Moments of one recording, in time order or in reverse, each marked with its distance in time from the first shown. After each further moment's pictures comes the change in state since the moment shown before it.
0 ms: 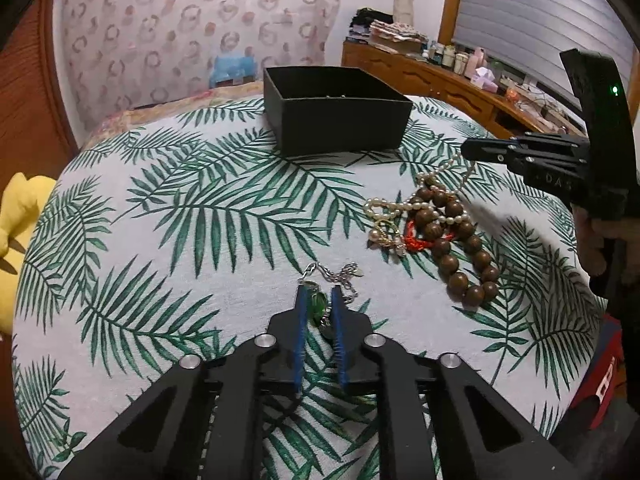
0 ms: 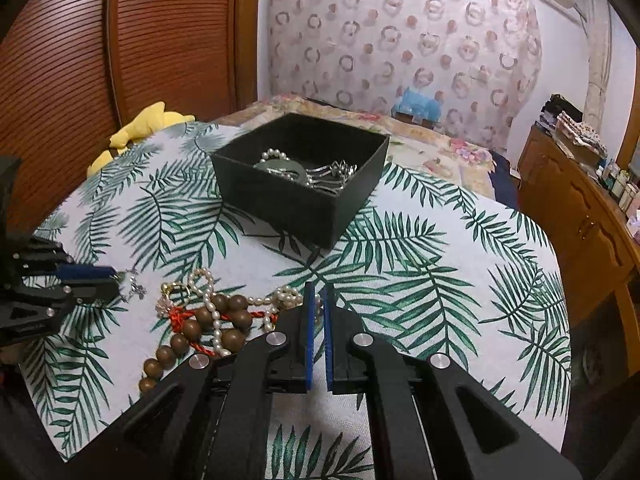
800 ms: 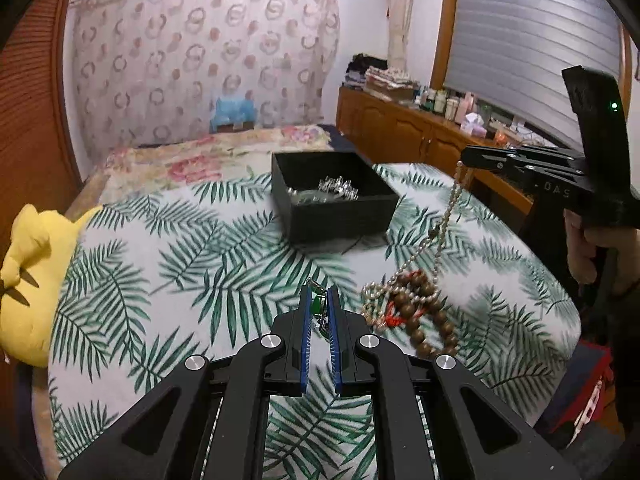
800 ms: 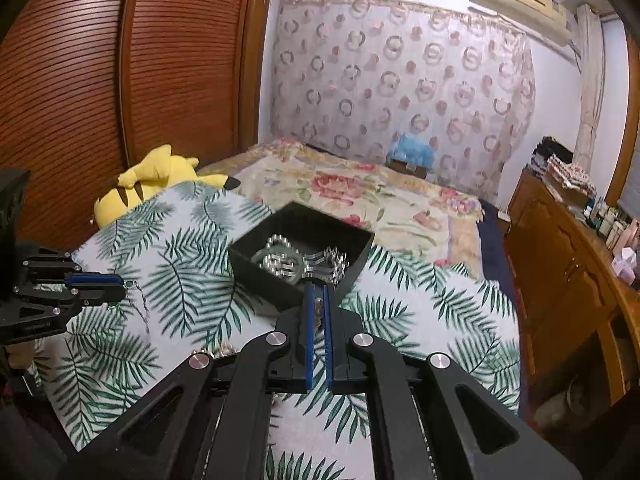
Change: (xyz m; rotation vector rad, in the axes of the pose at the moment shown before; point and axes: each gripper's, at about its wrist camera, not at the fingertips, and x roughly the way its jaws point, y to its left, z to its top) left arm -0.062 0.008 0.038 -0.012 -0.170 -0.035; right arm -0.065 0.005 0.059 -0.044 -0.147 -0.032
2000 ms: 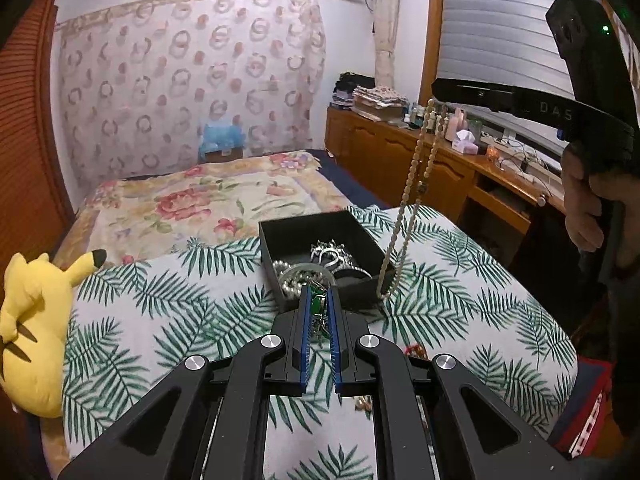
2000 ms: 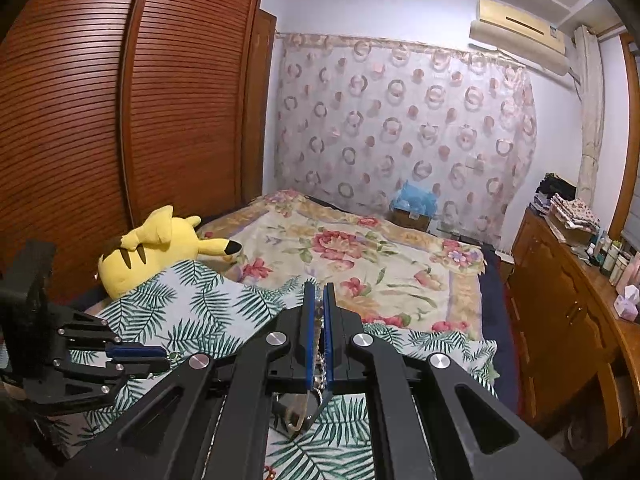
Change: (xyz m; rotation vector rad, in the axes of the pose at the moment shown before) left arm 0.021 -0.001 0.067 0.051 -0.057 -0.017; right arm -0.015 -0.028 0.105 -0.004 -0.143 0.024
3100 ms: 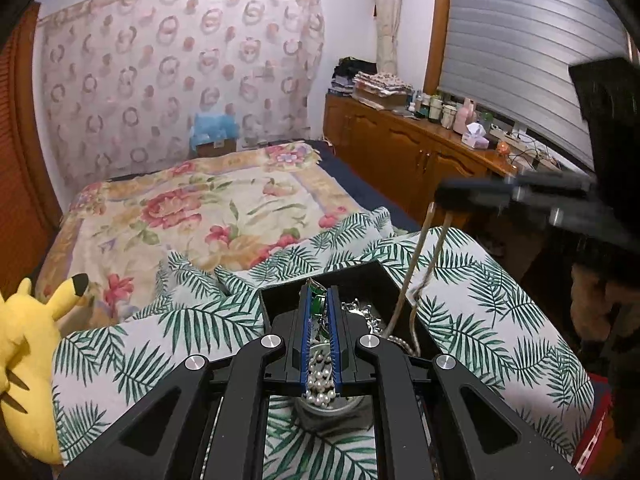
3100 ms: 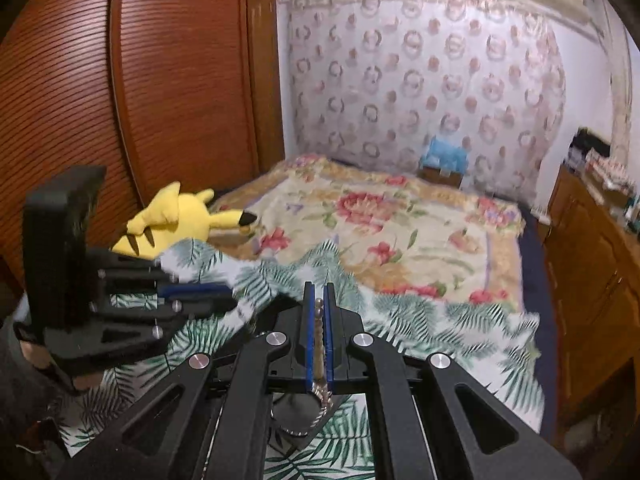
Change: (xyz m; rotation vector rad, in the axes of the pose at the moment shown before) left arm 0.096 0.023 0.073 0.007 0.072 -0.019; right arm 0.103 -0.026 -0.018 0.079 0.159 0.132
